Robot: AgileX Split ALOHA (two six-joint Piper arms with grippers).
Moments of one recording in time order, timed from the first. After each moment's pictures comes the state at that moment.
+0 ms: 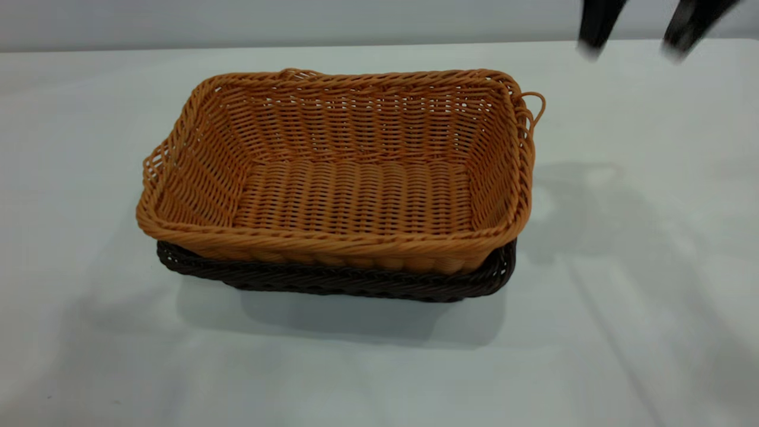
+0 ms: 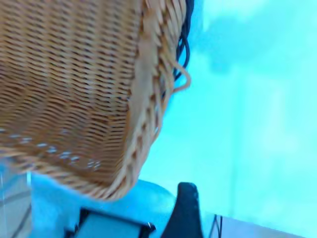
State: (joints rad) left arm -0.41 1.07 -1.38 -0.14 0.99 0.80; right arm 0.25 1.84 -1.45 0.25 1.20 -0.05
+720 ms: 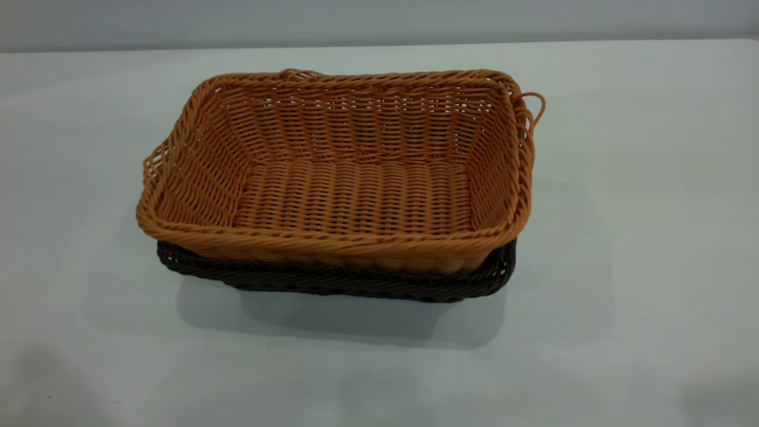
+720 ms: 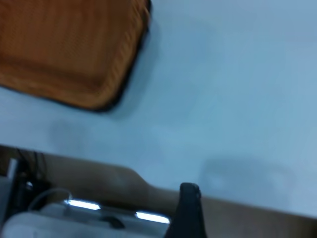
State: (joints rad) left arm -0.41 0.91 -0.98 0.10 1.17 0.21; right arm 0.25 0.81 -0.92 0.10 1.24 0.03
